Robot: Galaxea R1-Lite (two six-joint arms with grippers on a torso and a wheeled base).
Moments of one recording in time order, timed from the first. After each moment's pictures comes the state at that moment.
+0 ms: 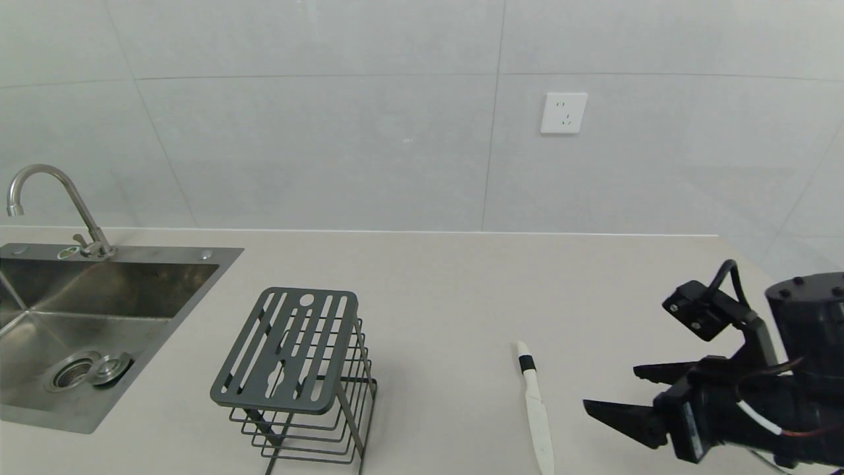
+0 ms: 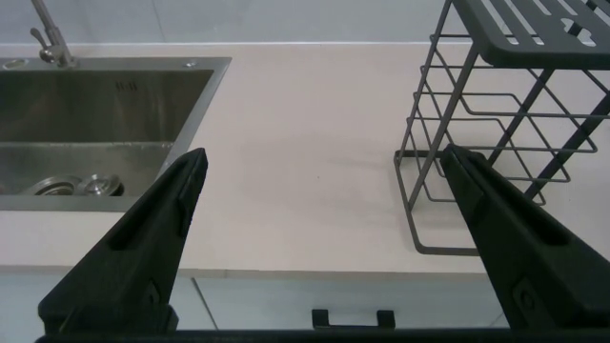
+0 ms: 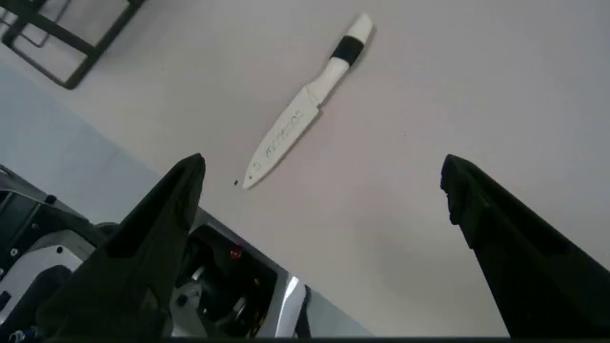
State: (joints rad) left arm 0.00 0.00 0.00 0.00 -0.03 0.01; right arm 0.53 1.41 -0.47 -0.22 0.12 0.16
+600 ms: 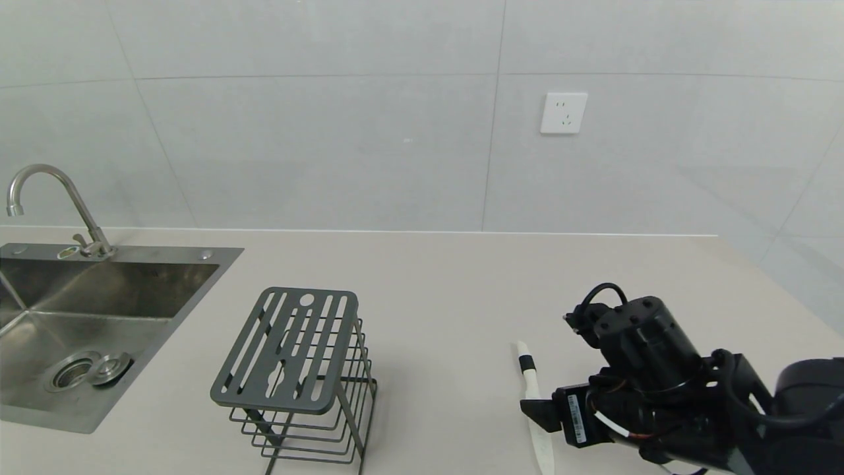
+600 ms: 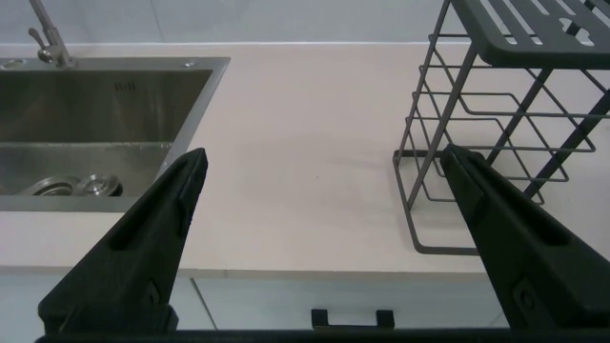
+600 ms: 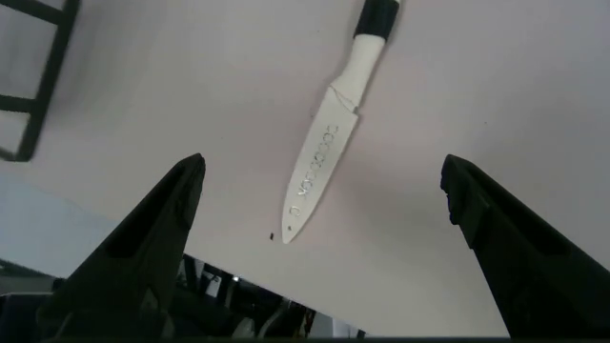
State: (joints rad) left arm 0.00 0.00 0.00 0.00 -0.03 0.01; right arm 0.73 1.76 -0.59 -0.25 -0.19 0.47
